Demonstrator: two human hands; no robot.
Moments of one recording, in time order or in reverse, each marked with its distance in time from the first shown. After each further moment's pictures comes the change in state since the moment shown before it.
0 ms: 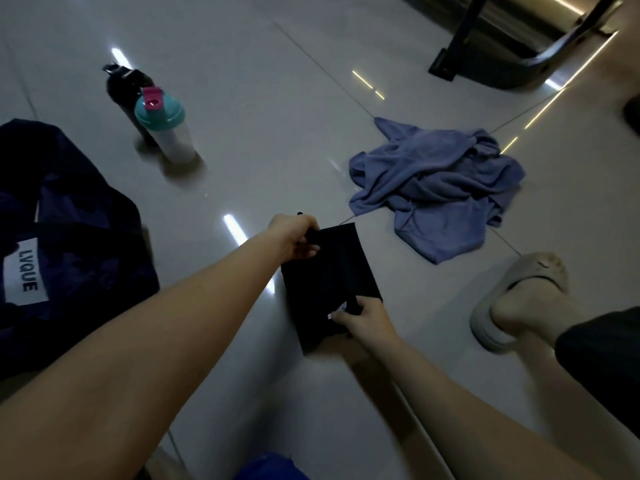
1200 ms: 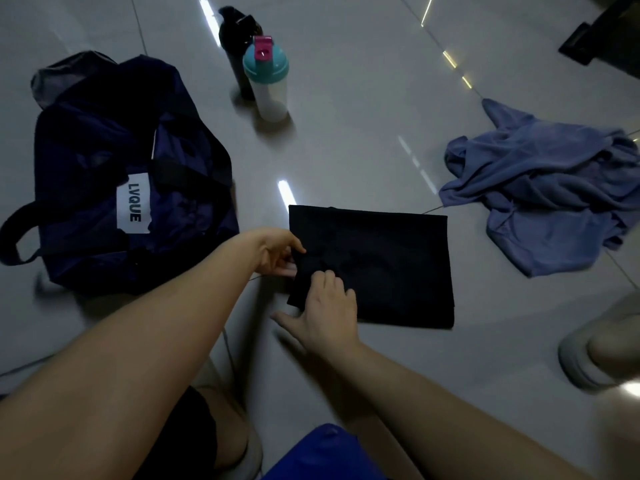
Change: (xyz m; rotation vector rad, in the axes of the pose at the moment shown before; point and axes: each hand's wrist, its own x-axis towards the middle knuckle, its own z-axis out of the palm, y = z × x) left_hand 0.009 -0.091 -0.171 0.013 -0.110 -0.387; right_hand -0.017 -0.045 0.179 -1.008 0.067 -0.489
